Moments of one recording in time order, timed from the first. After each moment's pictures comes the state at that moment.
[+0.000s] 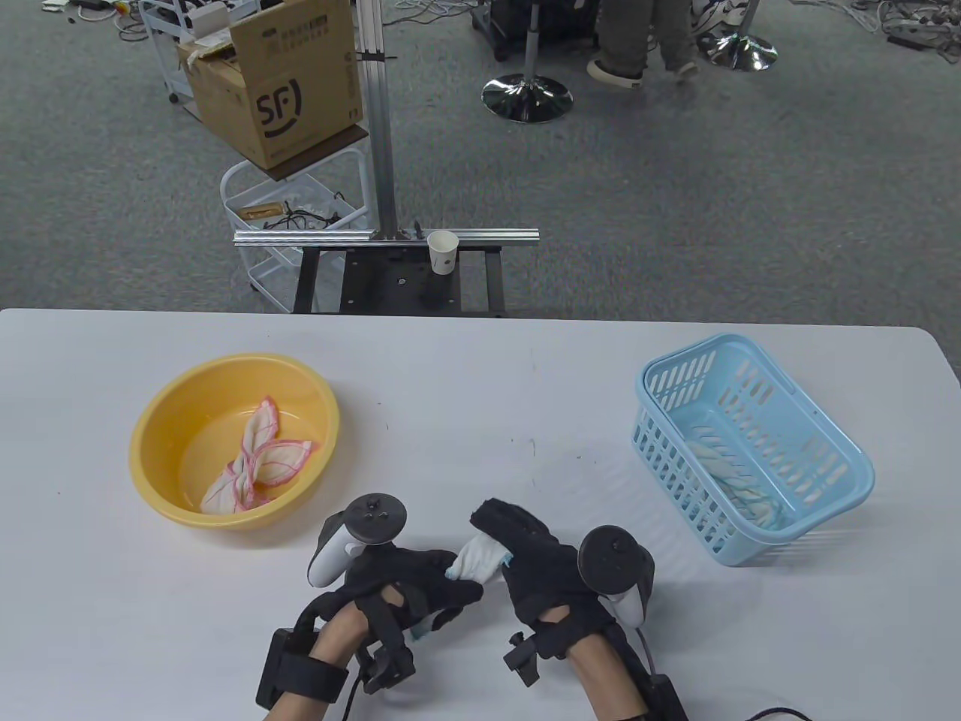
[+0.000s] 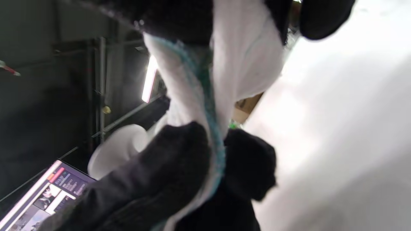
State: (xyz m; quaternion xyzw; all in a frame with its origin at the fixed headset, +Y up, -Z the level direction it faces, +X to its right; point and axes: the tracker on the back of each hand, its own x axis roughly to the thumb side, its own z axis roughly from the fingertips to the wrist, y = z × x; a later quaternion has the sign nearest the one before) left_hand -0.133 -0.768 -0.306 -0.34 -0.15 0.43 0.82; right_hand 0.100 -0.750 -0.299 0.19 0.05 0.81 0.55
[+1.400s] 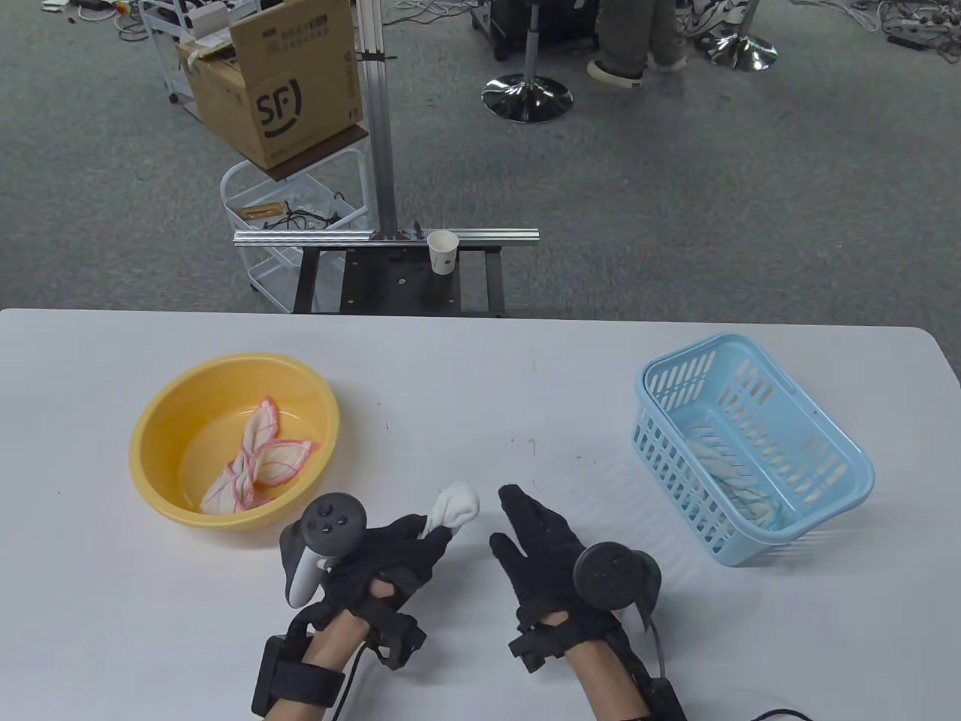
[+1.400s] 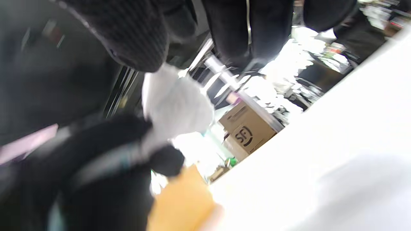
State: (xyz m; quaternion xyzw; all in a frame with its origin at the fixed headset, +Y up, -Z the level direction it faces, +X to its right) left_hand -0.170 -0.757 -0.310 -0.15 -0.05 0.55 0.82; right_hand 0.090 -0.729 -0.283 0.26 -0.12 0.89 0.35
